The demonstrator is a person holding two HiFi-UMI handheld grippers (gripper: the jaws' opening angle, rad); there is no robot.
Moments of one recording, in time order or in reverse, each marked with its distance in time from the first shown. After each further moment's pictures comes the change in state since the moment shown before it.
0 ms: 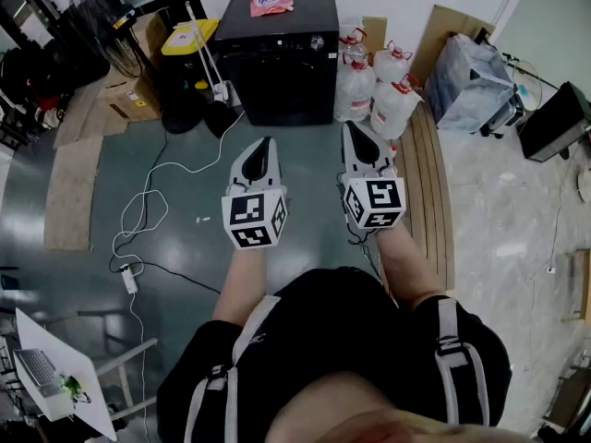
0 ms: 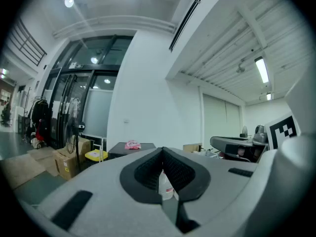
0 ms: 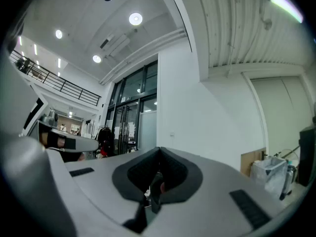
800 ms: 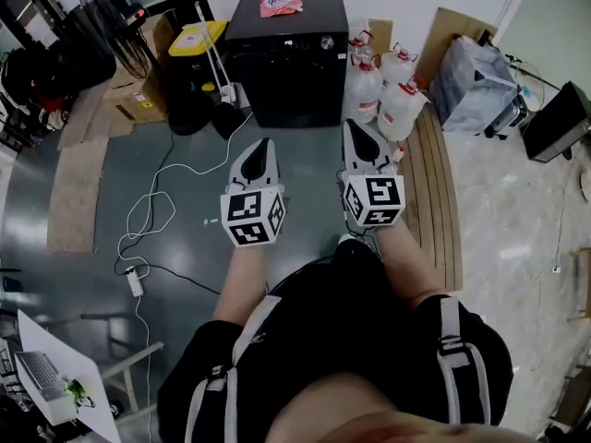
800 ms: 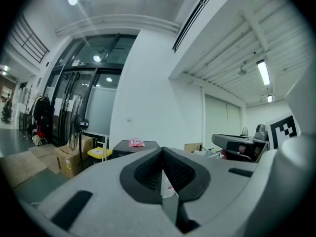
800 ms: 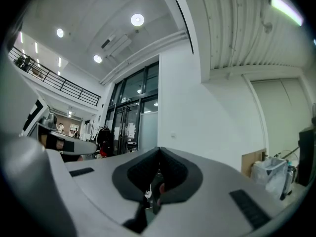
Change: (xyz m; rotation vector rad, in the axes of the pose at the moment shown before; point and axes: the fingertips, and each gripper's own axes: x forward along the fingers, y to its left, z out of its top) left arm -0.026 0.048 -0.016 -0.025 0.010 0.000; right arm 0.007 0.048 -0.006 -0.015 -0.019 -0.016
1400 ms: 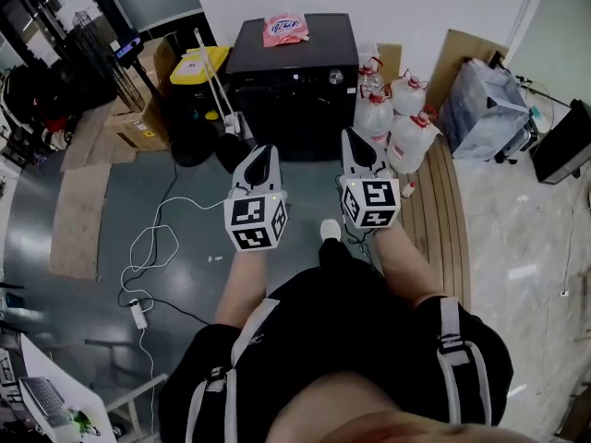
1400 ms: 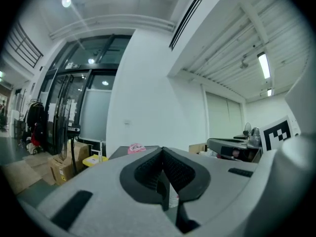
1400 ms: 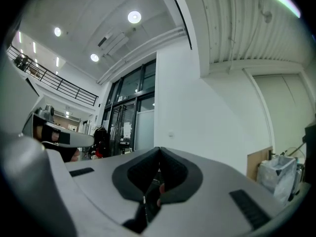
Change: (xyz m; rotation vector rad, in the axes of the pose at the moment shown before) left arm 0.163 0.058 0.015 0.059 -0.027 -0.012; right arm 0.170 -0.060 -0.043 0.012 -0.011 -0.007
